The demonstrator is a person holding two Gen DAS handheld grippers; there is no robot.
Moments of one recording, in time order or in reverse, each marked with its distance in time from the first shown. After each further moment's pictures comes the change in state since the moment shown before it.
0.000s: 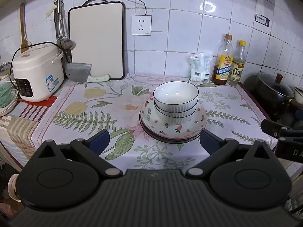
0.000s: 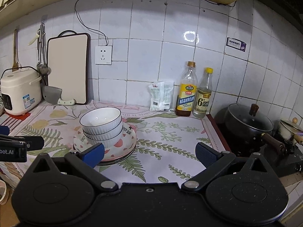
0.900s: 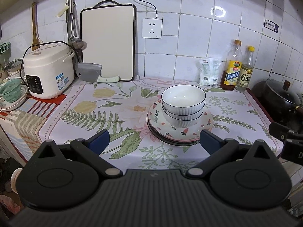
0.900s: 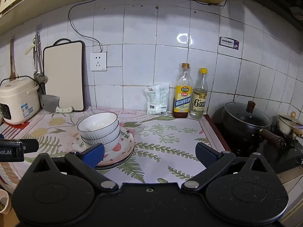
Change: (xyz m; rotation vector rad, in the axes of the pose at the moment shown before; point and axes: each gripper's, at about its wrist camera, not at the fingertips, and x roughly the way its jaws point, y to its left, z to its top) left arm -0.009 -0.001 -0.002 -0.036 -0.022 0.056; right arm -0.007 -0.004 -0.007 0.057 -0.039 -0.012
